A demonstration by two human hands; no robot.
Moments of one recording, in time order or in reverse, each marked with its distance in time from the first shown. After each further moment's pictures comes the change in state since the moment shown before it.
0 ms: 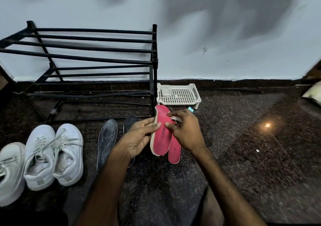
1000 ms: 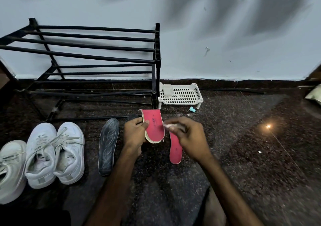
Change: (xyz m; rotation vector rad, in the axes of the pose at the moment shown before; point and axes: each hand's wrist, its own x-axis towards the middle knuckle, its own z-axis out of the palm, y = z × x) left_hand 0.015 -0.014 -0.008 0.300 0.570 0.211; right_hand -0.019 0.011 0.001 0.242 -0.048 -0.184
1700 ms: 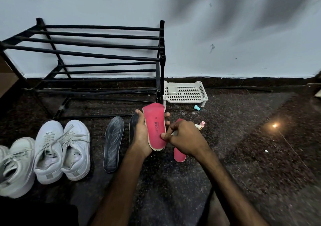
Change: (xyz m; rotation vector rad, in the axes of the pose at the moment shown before) left_hand -0.006 0.002 0.007 -0.713 -0.570 -0.283; right_hand 0.008 -0.030 0.013 -0.349 -0.279 0.304
